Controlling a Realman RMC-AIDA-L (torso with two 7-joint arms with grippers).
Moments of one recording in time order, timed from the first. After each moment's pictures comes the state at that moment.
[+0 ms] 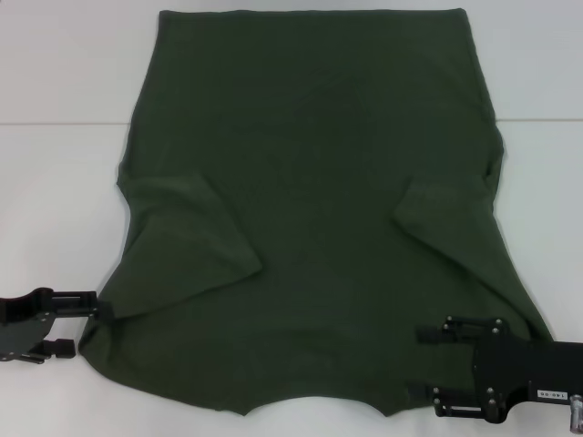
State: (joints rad) left arm -0.58 -1.96 0.31 0.70 2.67 1.59 -2.58; right arm 0.44 2.09 -0.70 -0.56 -2.09 -1.59 1.06
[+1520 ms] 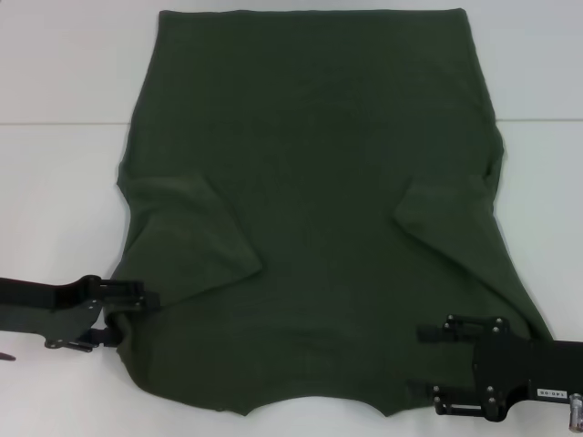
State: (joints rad) left arm -0.64 -1.97 0.32 0.61 2.65 1.57 -2.57; right arm 0.44 2.09 -0.70 -0.56 -2.09 -1.58 1.06
